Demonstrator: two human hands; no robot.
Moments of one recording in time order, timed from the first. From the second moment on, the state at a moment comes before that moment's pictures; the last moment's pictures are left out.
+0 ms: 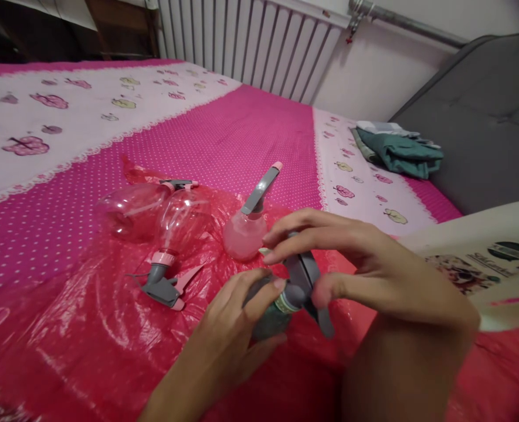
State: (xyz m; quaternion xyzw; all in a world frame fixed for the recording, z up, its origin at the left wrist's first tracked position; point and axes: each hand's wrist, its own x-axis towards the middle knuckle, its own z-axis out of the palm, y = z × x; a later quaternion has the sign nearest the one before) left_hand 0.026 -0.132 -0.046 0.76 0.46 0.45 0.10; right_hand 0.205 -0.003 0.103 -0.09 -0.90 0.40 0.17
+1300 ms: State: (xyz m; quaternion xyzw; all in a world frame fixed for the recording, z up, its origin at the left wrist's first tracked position) left_hand 0.034 -0.133 -0.052 0.69 0.53 0.48 0.09; right_hand 0.209 -0.042 0.108 -0.27 -0.94 0.08 0.22
